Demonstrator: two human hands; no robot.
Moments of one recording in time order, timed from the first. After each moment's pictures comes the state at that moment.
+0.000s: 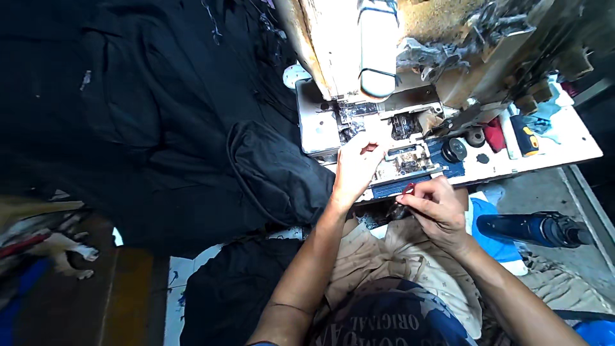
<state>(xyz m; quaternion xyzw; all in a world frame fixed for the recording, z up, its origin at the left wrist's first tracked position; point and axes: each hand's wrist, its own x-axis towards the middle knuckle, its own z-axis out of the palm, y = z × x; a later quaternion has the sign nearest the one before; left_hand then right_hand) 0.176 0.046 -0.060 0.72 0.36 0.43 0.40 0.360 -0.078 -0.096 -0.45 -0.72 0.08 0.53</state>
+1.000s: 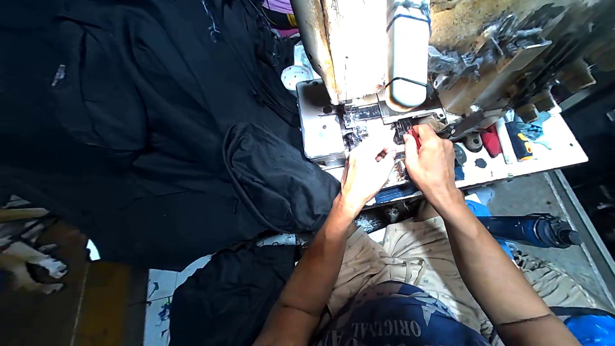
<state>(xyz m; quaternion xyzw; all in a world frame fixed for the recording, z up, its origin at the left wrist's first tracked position) 0.179 0.050 -0.063 0.80 0.37 0.38 0.28 0.338 0.015 -0.039 -0.77 -0.57 0.02 0.29</state>
